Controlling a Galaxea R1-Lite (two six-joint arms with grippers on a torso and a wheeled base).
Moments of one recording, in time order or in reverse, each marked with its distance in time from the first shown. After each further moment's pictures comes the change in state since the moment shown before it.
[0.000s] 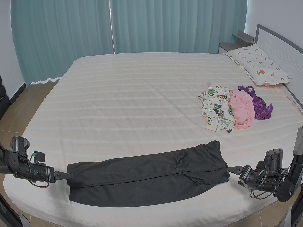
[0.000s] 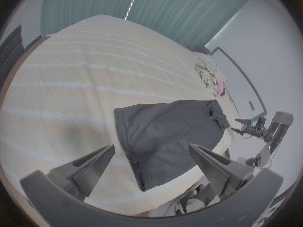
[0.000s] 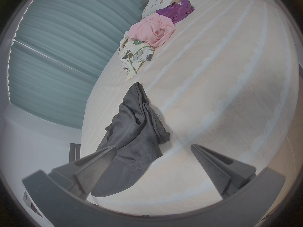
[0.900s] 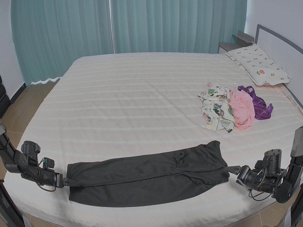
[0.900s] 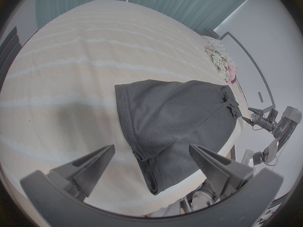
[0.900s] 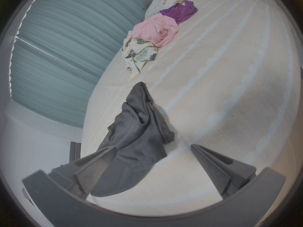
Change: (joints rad) left arm -0.064 0.151 -0.043 0.022 0.126 0.031; right arm 0.030 0.021 0.008 -0.052 -0.022 0.000
